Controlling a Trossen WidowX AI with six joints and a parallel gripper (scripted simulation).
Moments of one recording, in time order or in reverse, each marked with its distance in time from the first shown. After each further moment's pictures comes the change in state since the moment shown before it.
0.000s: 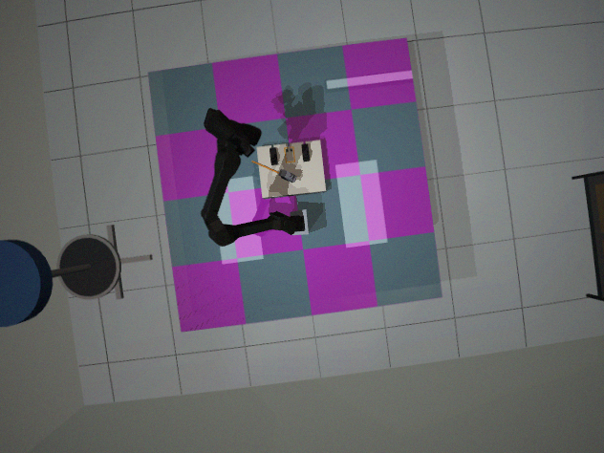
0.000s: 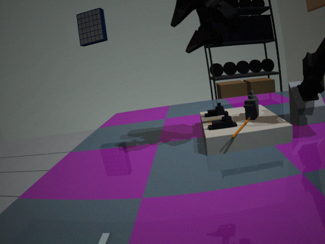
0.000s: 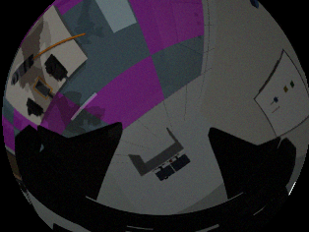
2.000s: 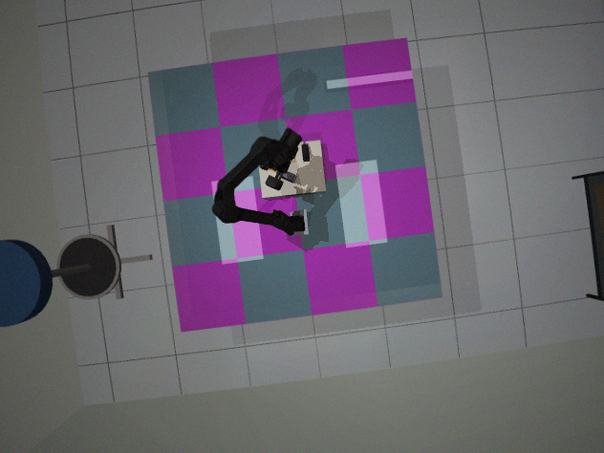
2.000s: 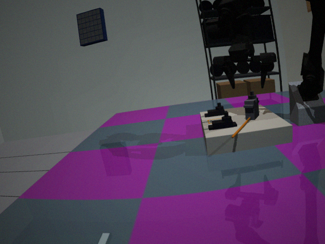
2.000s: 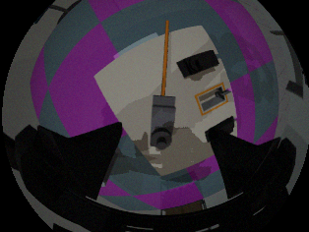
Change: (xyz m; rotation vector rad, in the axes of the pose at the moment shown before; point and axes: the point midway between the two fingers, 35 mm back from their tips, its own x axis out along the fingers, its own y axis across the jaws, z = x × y) arm -0.067 0.235 0.076 1.490 0.125 0.952
